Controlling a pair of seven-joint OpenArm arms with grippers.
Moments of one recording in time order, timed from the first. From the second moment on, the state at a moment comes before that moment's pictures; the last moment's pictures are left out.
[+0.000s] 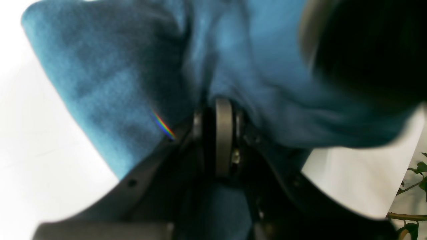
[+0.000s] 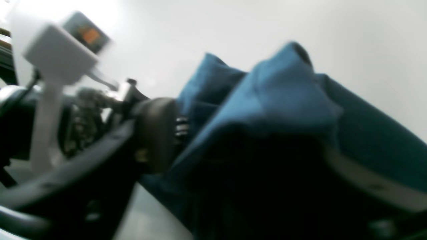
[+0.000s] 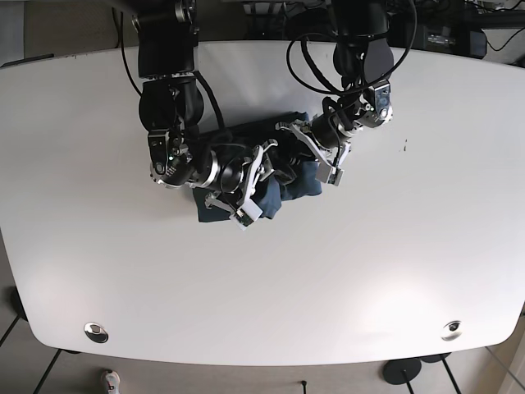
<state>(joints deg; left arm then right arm) 4.8 8.2 -10.7 80.5 -19.2 -33.5 38.3 9.1 -4.0 -3.4 86.5 23.0 39.5 -54.7</state>
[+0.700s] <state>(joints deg) 12.3 2.0 -24.6 102.1 -17.4 -33.5 41.1 2.4 8.2 4.3 94.8 42.6 39.4 -55.4</state>
